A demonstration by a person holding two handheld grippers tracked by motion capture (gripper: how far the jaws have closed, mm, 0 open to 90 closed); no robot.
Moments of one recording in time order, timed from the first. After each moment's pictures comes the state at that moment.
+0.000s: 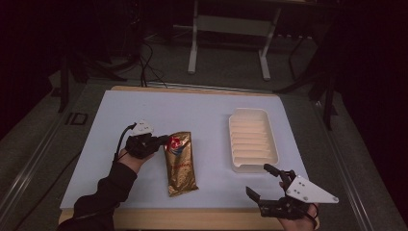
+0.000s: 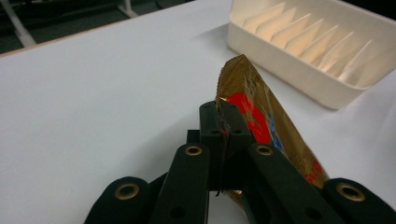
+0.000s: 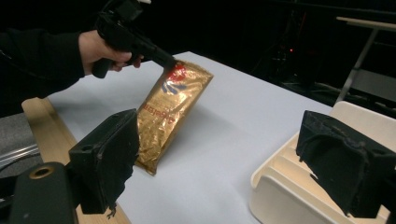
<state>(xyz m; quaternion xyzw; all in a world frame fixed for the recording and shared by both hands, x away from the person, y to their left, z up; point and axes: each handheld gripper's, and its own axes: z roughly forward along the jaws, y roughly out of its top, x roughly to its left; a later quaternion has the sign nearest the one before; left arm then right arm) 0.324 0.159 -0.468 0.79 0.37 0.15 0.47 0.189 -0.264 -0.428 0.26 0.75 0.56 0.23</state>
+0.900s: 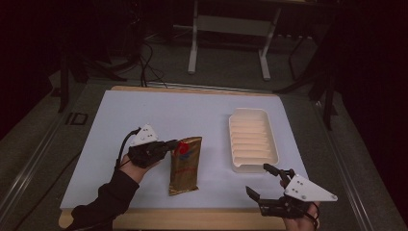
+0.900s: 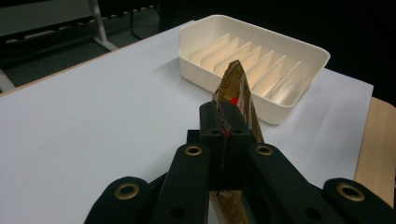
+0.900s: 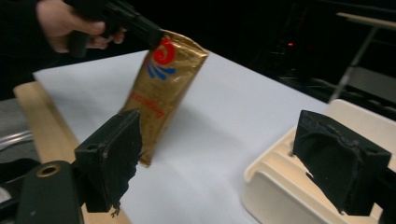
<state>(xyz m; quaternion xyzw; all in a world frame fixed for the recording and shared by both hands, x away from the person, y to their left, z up) 0.286 0.136 -0.434 0.79 0.31 0.15 0.51 0.190 -0.262 -0.423 0.26 0.77 0.54 0.24</state>
